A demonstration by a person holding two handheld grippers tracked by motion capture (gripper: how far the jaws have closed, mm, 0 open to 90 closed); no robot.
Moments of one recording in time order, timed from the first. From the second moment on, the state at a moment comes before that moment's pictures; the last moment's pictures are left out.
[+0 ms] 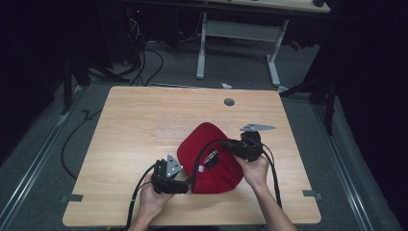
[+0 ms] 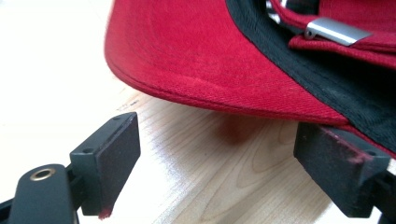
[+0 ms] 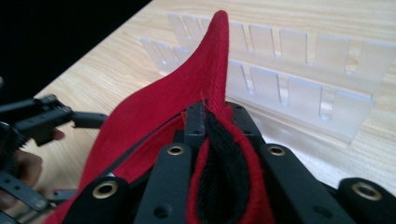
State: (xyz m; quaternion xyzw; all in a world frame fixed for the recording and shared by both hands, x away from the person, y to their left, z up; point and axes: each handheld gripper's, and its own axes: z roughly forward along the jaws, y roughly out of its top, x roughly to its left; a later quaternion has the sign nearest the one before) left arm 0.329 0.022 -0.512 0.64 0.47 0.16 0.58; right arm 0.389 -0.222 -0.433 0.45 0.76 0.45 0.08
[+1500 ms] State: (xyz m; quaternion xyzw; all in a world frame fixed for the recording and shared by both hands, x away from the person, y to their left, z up) left arm 0.317 0.024 -0.489 0.67 0.41 0.22 0.58; right arm 0.366 -0.203 -0.433 0.43 0.80 0.41 0.05
